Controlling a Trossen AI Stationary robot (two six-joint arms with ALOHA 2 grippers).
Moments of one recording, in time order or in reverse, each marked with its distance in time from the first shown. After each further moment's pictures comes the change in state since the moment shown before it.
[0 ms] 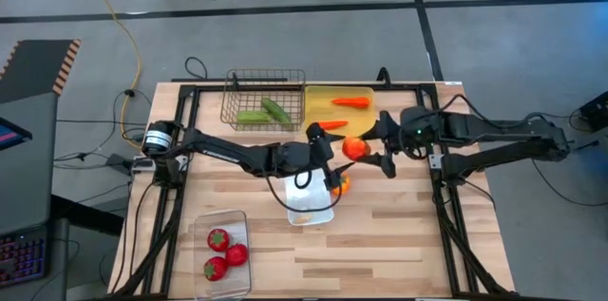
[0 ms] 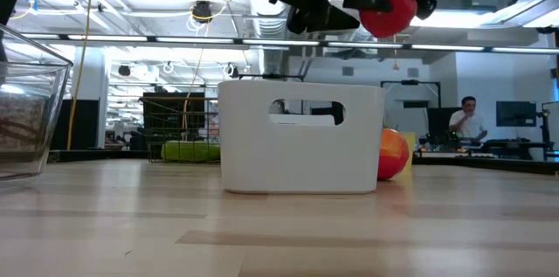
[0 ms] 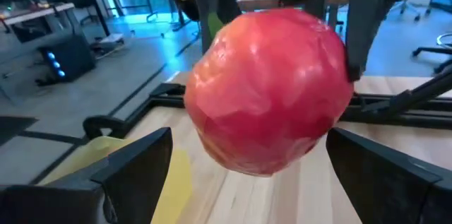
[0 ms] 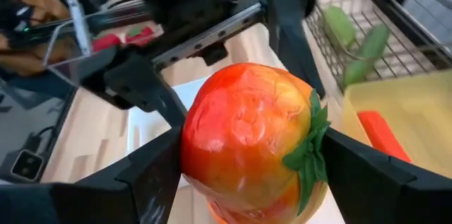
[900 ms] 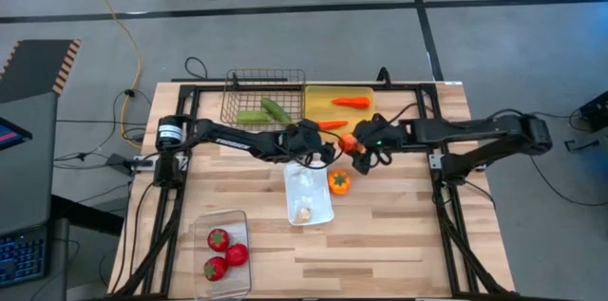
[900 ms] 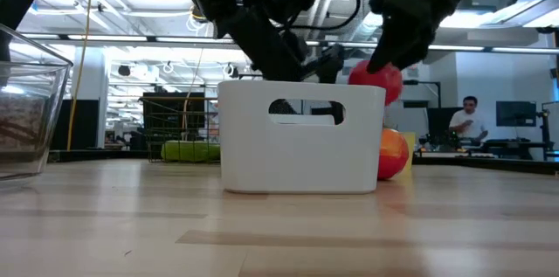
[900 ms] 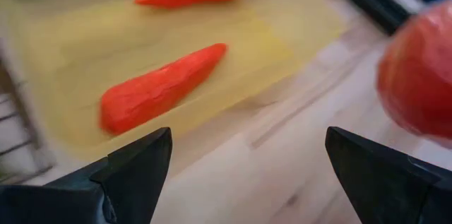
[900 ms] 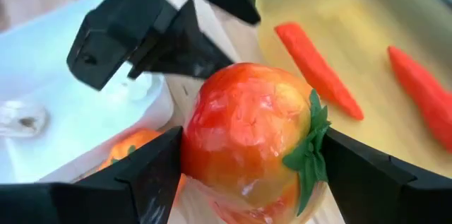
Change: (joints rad) left arm 0.152 0.082 0.000 -0.440 -0.064 -0.783; right arm -0.001 0.276 -0.002 -0.060 0.315 0.140
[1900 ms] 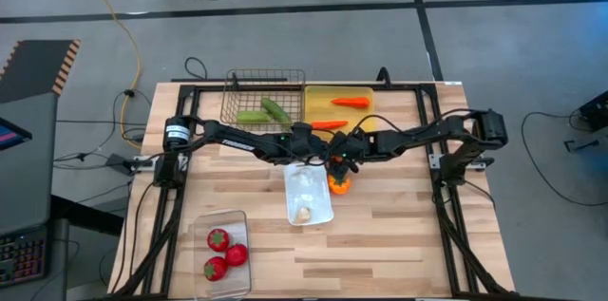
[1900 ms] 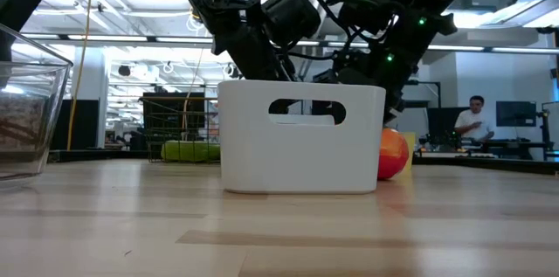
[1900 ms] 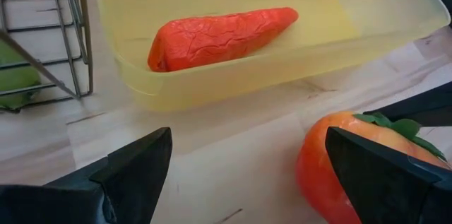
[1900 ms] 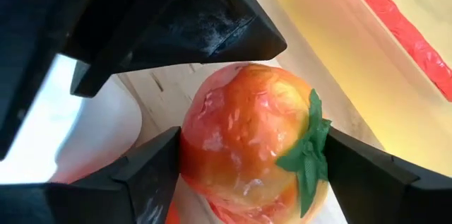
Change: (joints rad) left arm 0.010 0.057 -0.003 -0.091 -0.039 -0.275; right arm 0.000 0.428 0.004 0.223 0.015 0.137
